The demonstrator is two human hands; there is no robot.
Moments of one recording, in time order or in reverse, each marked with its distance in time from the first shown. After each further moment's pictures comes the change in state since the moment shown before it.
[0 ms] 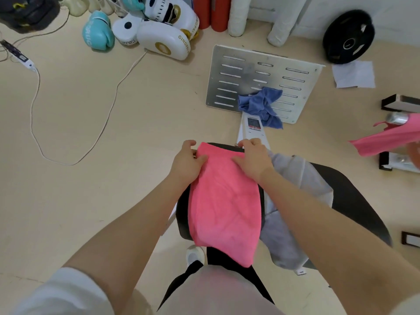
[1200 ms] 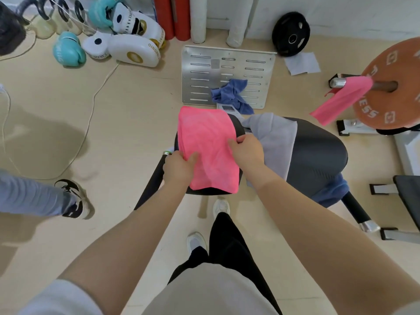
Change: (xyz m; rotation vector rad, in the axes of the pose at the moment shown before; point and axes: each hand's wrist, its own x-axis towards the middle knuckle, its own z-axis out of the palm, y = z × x) left_hand -0.129 -0.082 0.015 0.116 0.134 0.098; right_hand -0.164 -0.008 0.052 0.518 0.370 0.228
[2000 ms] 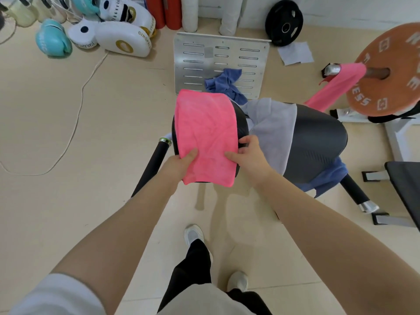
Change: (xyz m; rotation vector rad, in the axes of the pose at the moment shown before) left_hand -0.011 -0.034 -0.001 -0.371 -0.386 -0.190; right_hand -0.039 0.047 0.006 0.410 -0.176 0.115
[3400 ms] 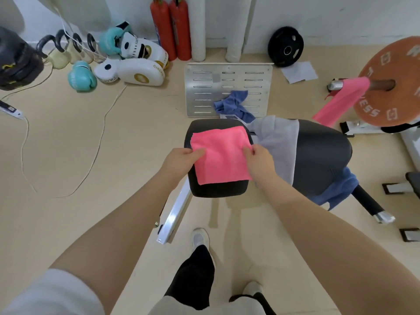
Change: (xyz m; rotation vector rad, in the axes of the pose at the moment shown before) left_hand -0.023 0.054 -0.022 0.267 0.073 0.294; right_hand 0.000 -0.031 0.002 -0.333 0.227 -0.095
